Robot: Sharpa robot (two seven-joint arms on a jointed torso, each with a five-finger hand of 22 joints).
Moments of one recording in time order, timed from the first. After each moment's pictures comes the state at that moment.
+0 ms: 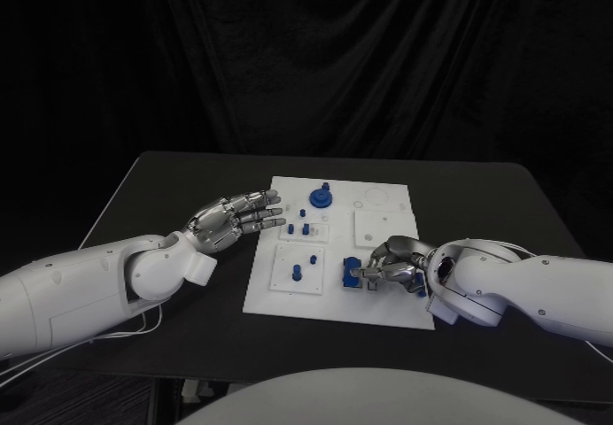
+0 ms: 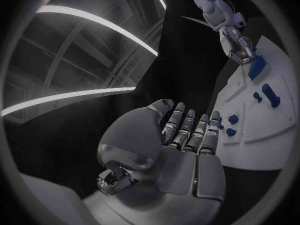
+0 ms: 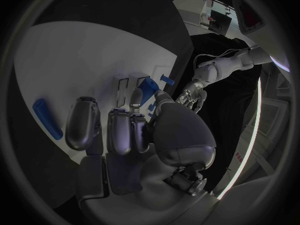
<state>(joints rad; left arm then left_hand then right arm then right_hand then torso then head) 1.08 -0.88 -0.21 1.40 0.19 0.33 0.44 1.29 0.20 0.19 0.02 0.50 0.60 0.17 0.14 0.11 0.27 0.22 0.41 0.06 0.20 0.29 0.31 0.05 0.08 0.30 0.29 0.07 0.38 1.12 -0.93 -0.25 1.73 -0.94 -0.27 -0.35 1.05 0.01 -0.03 0.18 0.32 0.80 0.01 0.90 0.74 1.46 -0.05 1.57 1.31 1.46 -0.11 1.45 1.31 0.06 1.47 0.00 1.23 1.31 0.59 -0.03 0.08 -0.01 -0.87</state>
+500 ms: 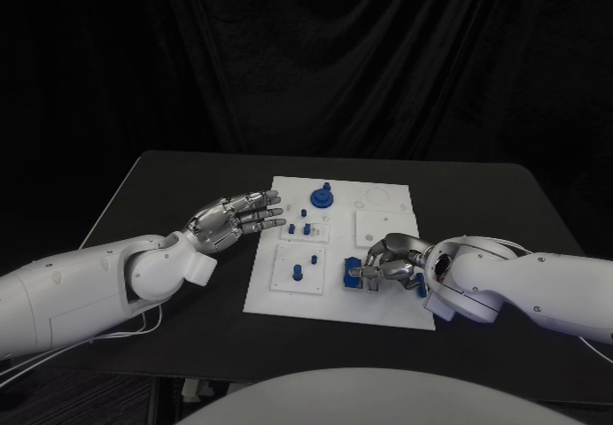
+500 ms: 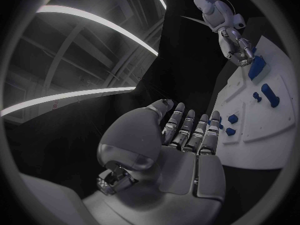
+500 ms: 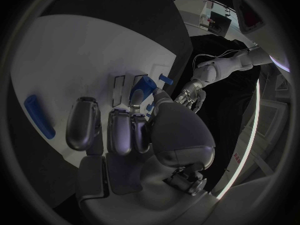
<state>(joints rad) 1.08 -0.88 -0.21 1.40 0.19 0.33 0.44 1.29 0.20 0.19 0.02 0.50 0.59 0.17 0.14 0.11 0.27 0.22 0.41 0.06 0.20 0.29 0.31 0.05 0.08 0.30 0.29 0.07 0.38 1.12 -0.91 -0.24 1.72 -0.95 -0.26 -0.33 1.16 0.04 0.00 0.14 0.31 0.78 -0.01 0.93 0.78 1.47 -0.06 1.57 1.31 1.47 -0.12 1.45 1.31 0.06 1.47 -0.01 1.24 1.31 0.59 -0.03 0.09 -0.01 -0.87</state>
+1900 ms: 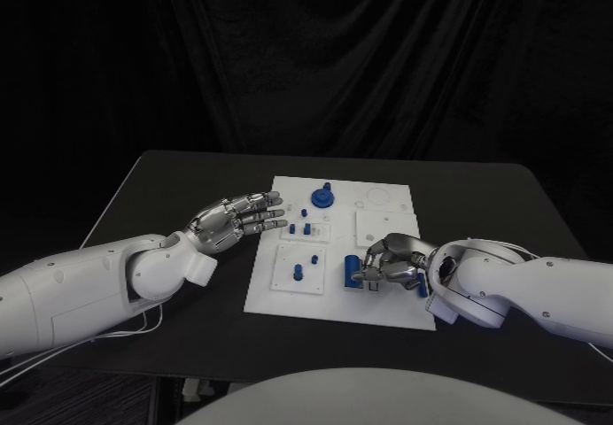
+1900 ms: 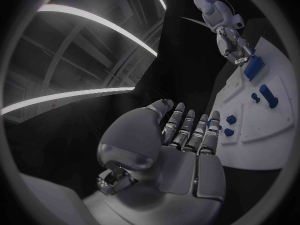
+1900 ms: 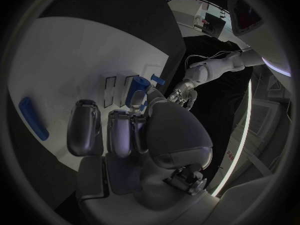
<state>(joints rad) 1.08 -0.88 -0.21 1.39 0.19 0.34 0.42 1.28 0.20 0.20 0.02 0.50 0.59 0.17 0.14 0.11 0.27 0.22 0.41 0.06 0.20 0.29 0.31 0.05 0.08 0.30 0.29 0.07 0.37 1.12 -0.94 -0.25 1.74 -0.95 -0.27 -0.25 1.23 0.05 0.03 0.10 0.15 0.76 -0.01 0.95 0.81 1.46 -0.07 1.57 1.31 1.47 -0.12 1.48 1.31 0.06 1.47 -0.01 1.31 1.31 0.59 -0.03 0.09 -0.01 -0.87</state>
